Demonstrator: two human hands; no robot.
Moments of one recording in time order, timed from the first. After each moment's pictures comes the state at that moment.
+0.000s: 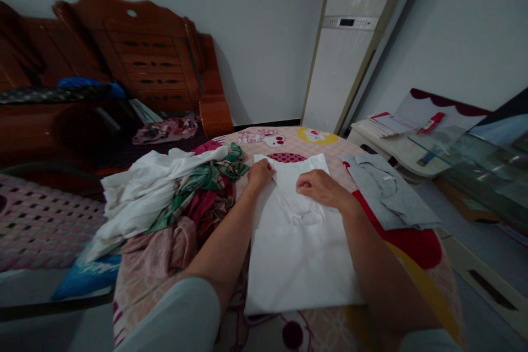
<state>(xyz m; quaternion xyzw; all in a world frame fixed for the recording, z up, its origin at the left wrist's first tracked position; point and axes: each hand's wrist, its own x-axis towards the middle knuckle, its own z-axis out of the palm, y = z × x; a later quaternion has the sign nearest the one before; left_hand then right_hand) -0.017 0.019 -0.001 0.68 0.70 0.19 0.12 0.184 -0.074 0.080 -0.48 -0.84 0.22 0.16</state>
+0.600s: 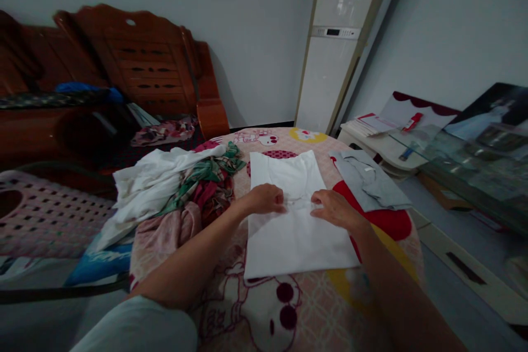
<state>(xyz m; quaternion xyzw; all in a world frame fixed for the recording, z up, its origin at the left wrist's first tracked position) -0.008 -0.095 0.047 0.88 0.43 0.02 0.20 0.233 -0.150 0.042 -0.59 -0.79 0.14 0.07</state>
